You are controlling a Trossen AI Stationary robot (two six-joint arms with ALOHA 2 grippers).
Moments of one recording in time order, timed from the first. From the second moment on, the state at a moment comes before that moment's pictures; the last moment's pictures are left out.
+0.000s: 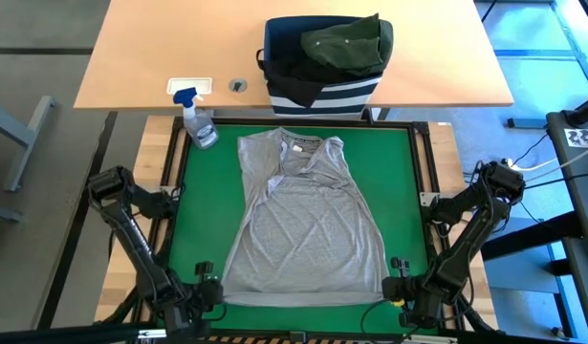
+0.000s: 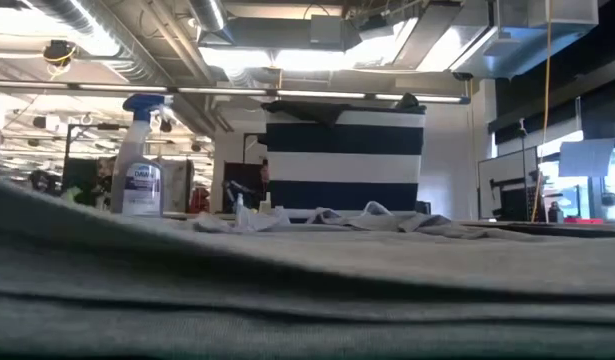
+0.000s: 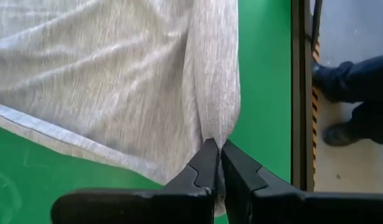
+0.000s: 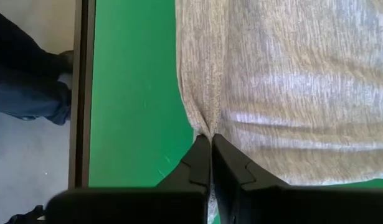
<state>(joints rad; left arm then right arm) -1.04 1.68 1.11 -0.66 -0.46 -1.10 1.08 1.53 0.89 -0.56 0.25 1.04</state>
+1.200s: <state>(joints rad) -1.05 1.68 1.11 -0.54 -0.54 -1.03 1.08 1.53 0.97 -0.47 0.39 0.96</state>
